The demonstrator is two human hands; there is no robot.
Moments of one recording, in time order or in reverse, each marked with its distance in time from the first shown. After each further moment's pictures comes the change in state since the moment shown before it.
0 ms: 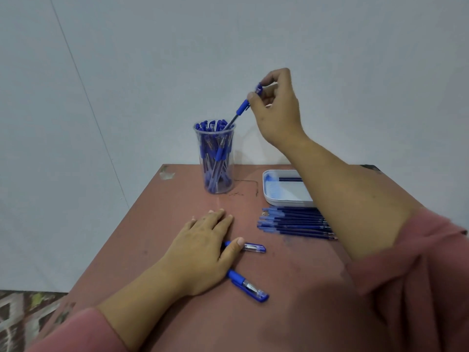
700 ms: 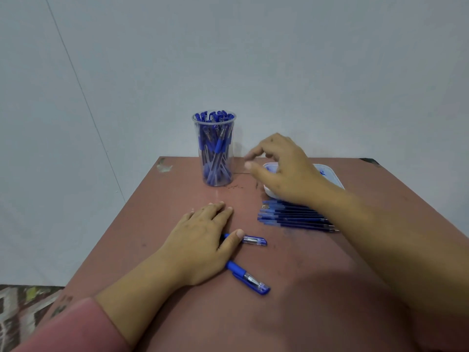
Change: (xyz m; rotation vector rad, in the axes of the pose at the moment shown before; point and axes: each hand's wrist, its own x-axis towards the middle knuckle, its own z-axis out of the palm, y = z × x) left_hand 0.002 -0.002 -0.002 -0.002 0.000 0.017; right_hand -0.091 0.005 -0.036 -0.342 -0.484 -0.039
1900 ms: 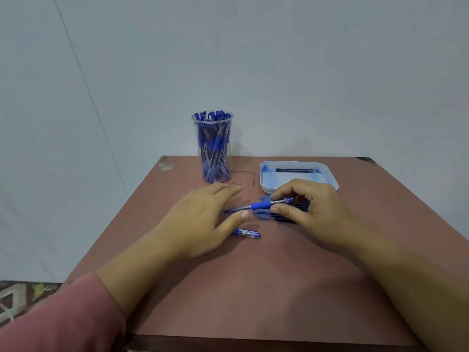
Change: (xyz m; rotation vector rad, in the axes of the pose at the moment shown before) left_hand 0.003 0.010 -0.030 -0.062 0.187 0.155; right_hand -0.082 0.010 -0.019 0.144 -0.018 0.036
